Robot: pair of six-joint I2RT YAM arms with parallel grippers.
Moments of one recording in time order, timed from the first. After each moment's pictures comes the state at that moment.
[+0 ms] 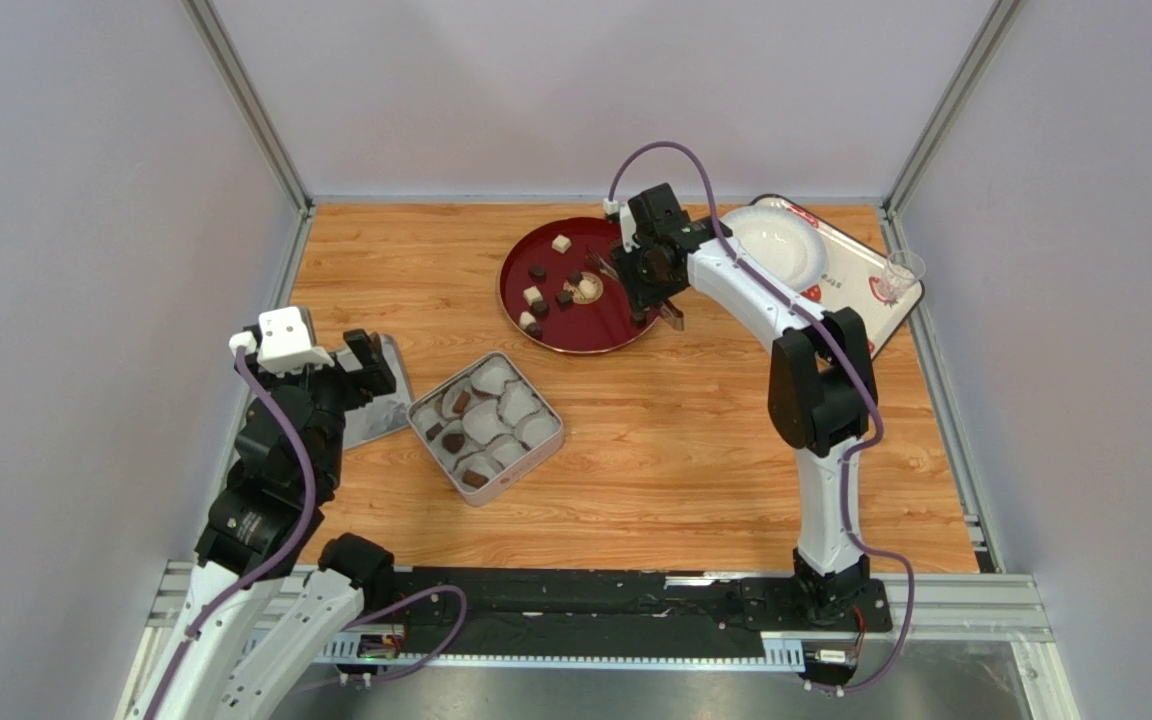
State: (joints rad) left arm -0.42 0.45 0.80 -0.44 -0.58 -0.18; right arm 0.47 2.08 1.82 -0.73 0.01 -0.05
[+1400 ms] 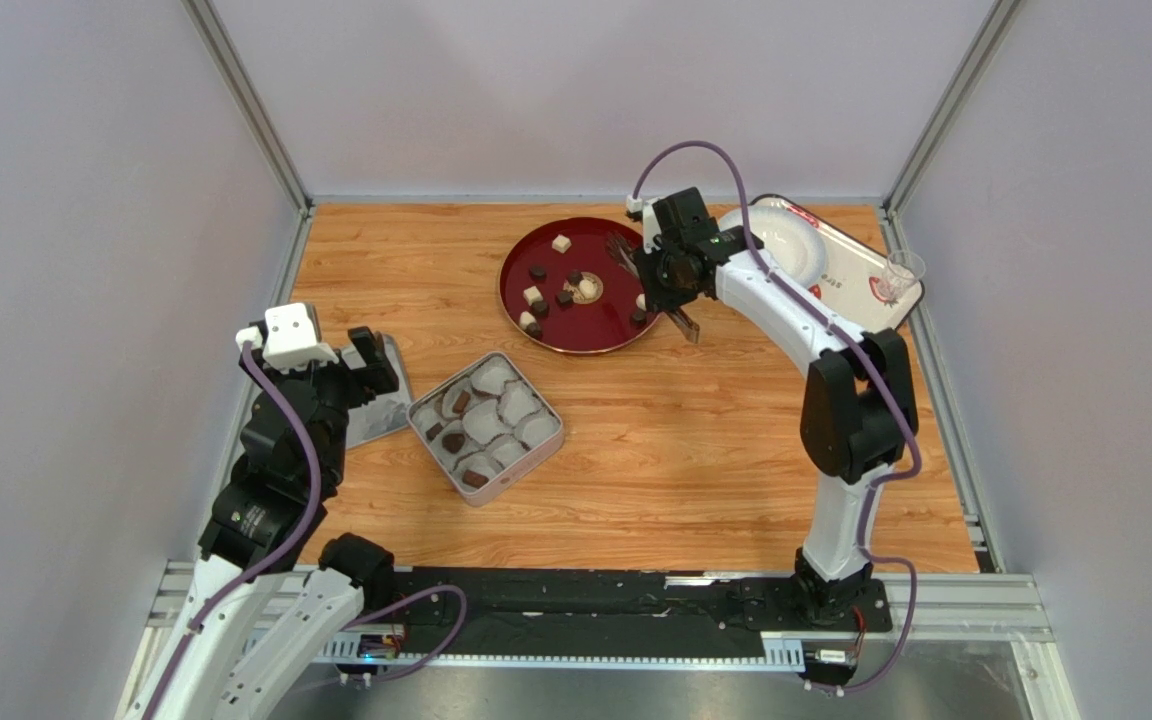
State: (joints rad) left arm -0.42 0.47 0.80 -0.44 -0.58 -0.17; right arm 0.45 1.92 1.65 -0.67 -0.03 0.01
